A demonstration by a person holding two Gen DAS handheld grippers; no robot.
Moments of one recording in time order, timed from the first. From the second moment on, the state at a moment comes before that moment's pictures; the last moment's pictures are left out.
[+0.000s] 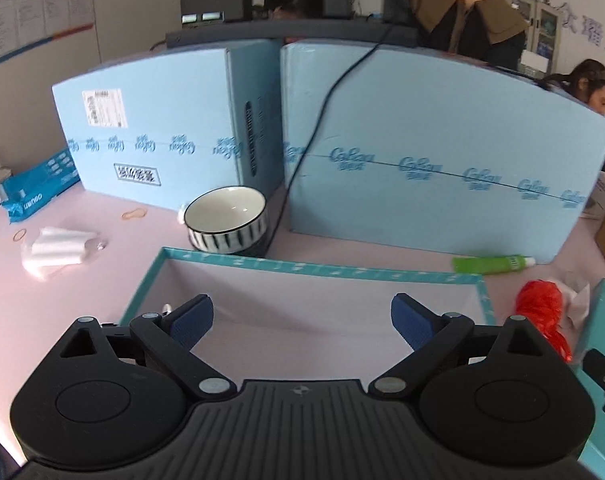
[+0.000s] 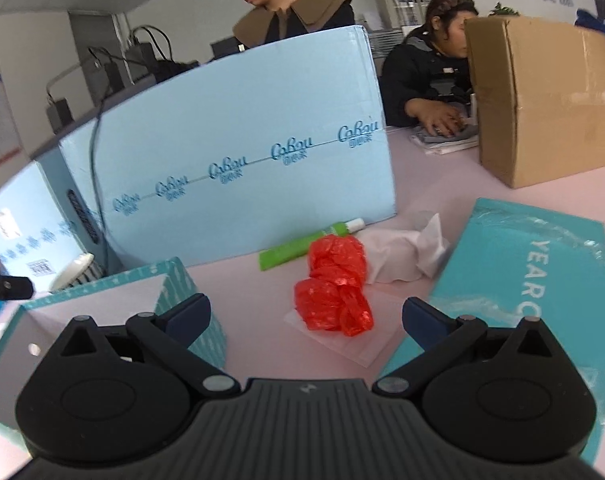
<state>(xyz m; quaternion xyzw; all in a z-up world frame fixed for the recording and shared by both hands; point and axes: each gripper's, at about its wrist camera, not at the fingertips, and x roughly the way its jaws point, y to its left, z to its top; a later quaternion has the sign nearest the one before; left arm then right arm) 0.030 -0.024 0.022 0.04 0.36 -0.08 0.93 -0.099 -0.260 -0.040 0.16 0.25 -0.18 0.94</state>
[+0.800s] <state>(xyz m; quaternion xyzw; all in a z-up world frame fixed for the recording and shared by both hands) 0.028 -0.053 0.005 0.03 0.41 0.01 0.91 -0.079 -0.274 -0.041 0.19 0.30 -0.07 0.93</state>
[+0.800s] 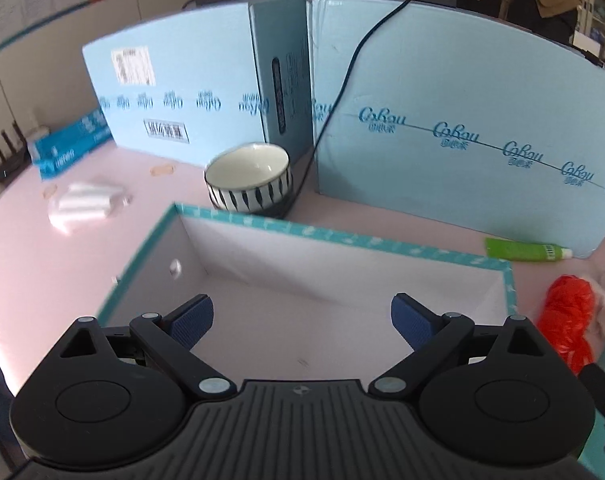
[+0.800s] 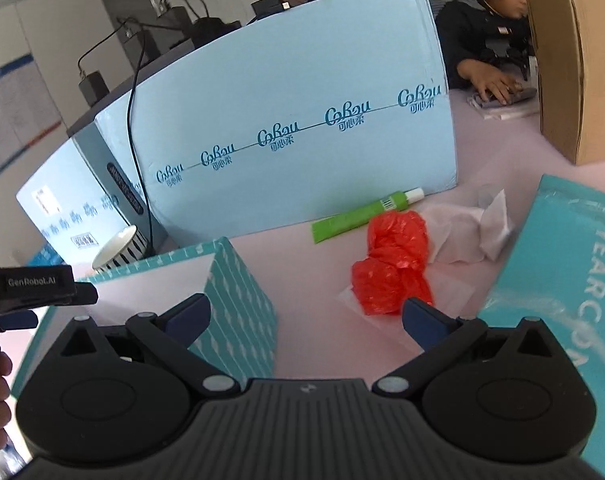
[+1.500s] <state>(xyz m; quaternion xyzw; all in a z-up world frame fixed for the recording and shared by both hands) -0.019 -0.072 0.003 0.02 0.42 0.04 0.91 -0.103 -0.320 -0.056 0.16 0.26 -0.06 0.95</state>
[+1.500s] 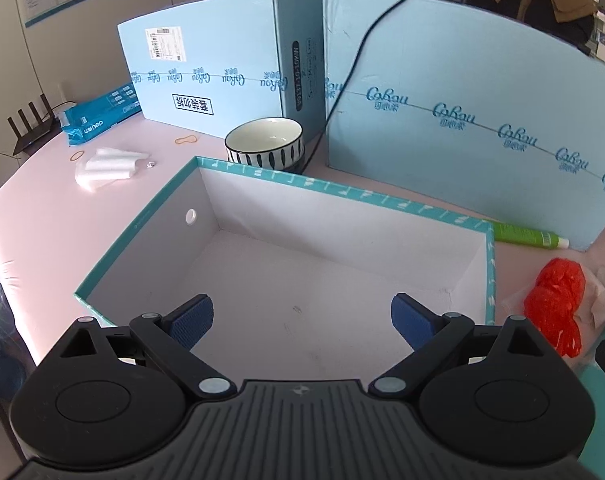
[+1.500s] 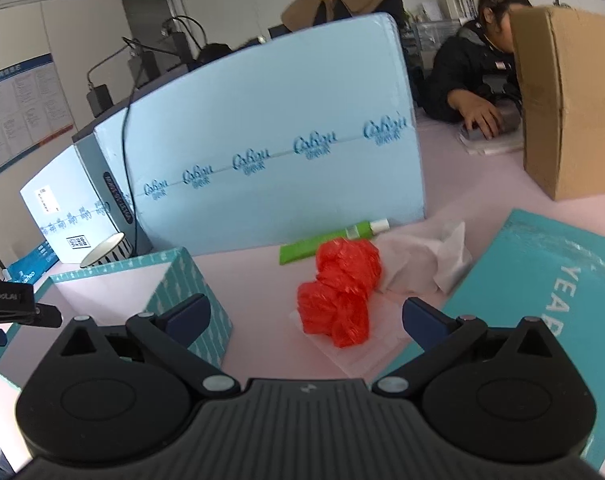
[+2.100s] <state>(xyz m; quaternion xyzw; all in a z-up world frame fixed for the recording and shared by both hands) -0.021 -0.071 0.000 -0.01 0.44 0.02 0.90 -0.110 -0.366 -0.056 0.38 0.23 -0.05 0.89</state>
